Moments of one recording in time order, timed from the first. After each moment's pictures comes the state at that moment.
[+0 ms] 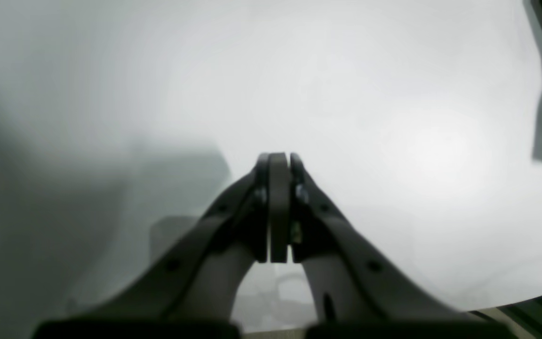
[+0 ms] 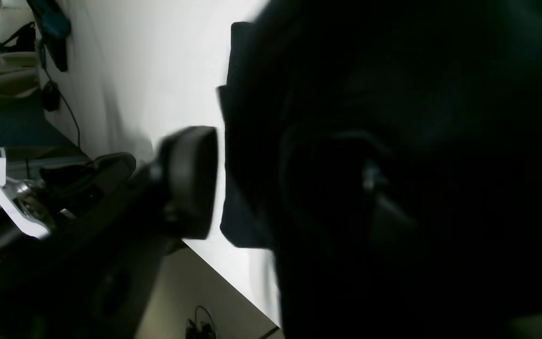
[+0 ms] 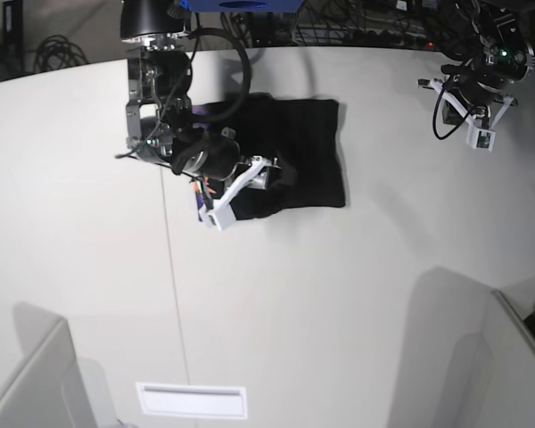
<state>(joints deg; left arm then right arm) 28.3 -10.6 -33.7 109.1 -23.3 -29.5 57.9 -5.1 -6.5 -4.3 97.8 37.1 3.8 -66.7</state>
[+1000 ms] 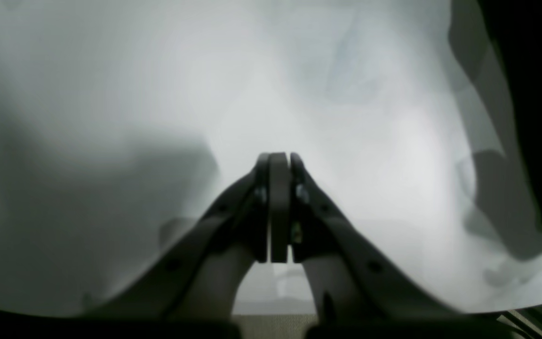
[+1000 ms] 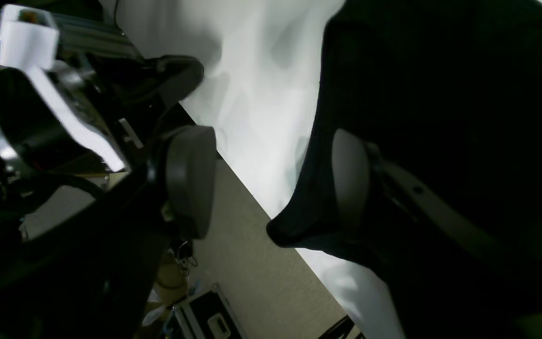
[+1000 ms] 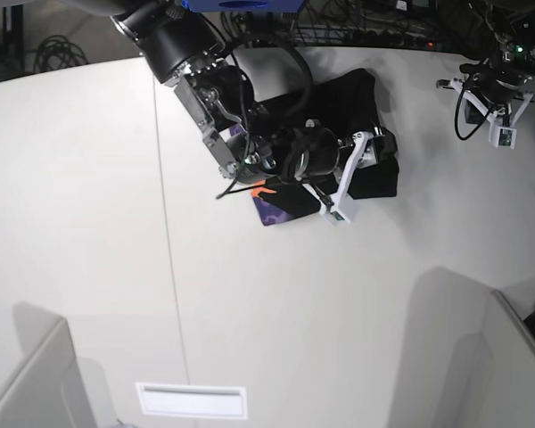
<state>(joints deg) 28.3 -11.3 -39.9 109.0 -23.1 -31.4 57.9 6.8 -5.9 -35.9 93.7 43.3 -8.3 -67.3</state>
